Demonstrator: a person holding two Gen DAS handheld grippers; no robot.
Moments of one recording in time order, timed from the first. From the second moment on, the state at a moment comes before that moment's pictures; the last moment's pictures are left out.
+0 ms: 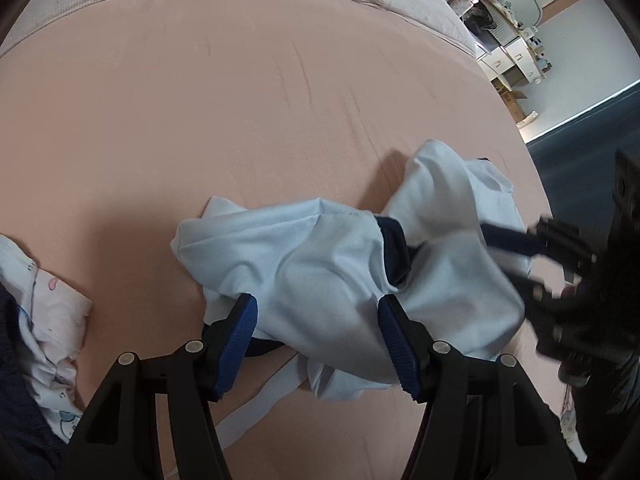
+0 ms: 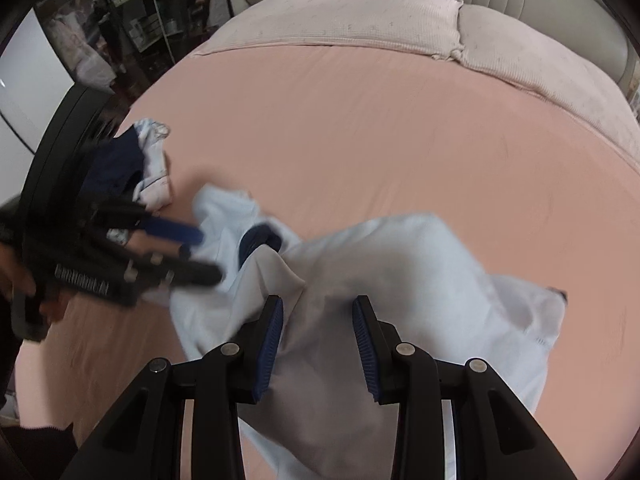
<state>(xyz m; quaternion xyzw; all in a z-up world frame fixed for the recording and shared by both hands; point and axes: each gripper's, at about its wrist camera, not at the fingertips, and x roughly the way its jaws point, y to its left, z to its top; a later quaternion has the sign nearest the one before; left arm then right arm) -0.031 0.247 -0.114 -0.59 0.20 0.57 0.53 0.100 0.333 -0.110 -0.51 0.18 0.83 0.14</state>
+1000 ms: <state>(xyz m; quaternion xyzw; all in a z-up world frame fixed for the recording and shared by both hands) -0.059 0.250 -0.134 -0.61 0.24 0.58 0.48 0.148 0.327 -0.092 -0.50 0.16 0.84 0.12</state>
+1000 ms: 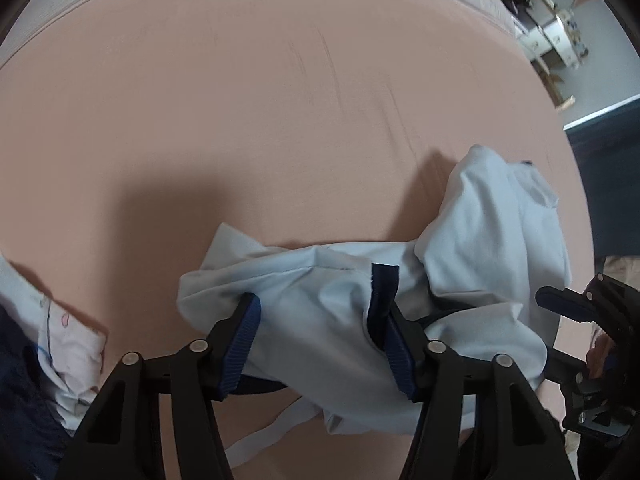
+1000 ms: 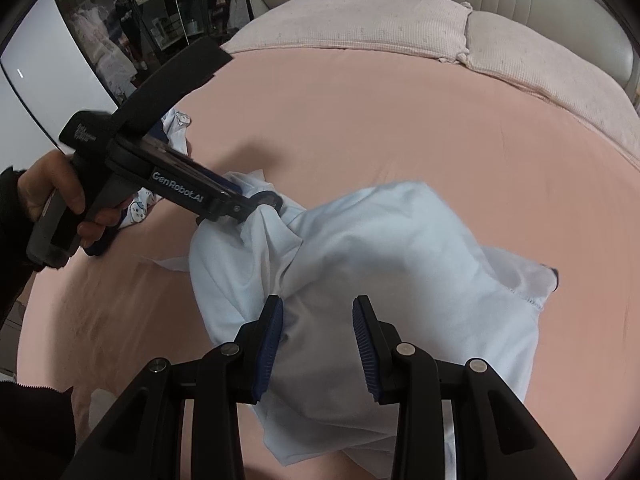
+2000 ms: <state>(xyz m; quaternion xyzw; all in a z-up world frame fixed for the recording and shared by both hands) -0.068 0.200 -0.085 -0.56 0.08 0.67 0.49 0.061 0.299 -0.093 -0.49 0.11 0.86 0.13</state>
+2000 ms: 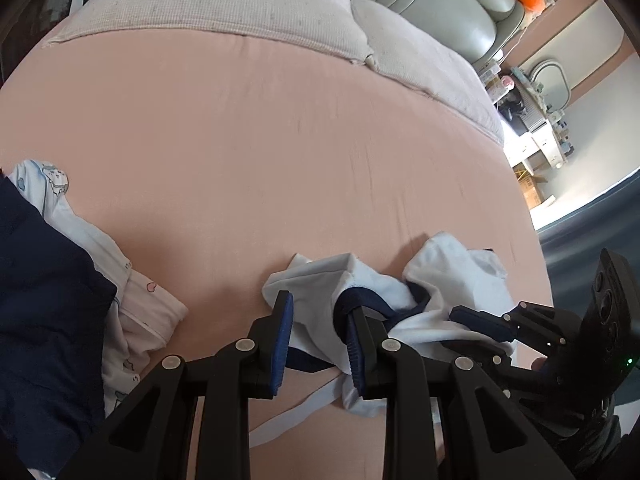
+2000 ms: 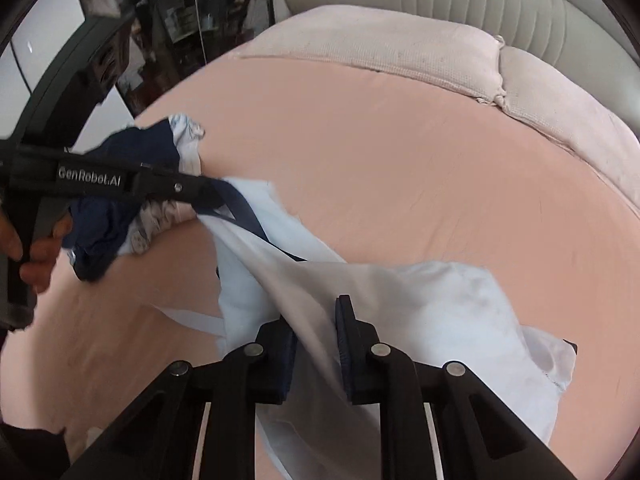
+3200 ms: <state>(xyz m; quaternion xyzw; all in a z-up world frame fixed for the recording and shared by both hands) -0.010 0.188 -0.087 -0.58 0.13 0.63 0.49 0.006 0.327 -0.104 -0.58 0.18 0.76 0.21</state>
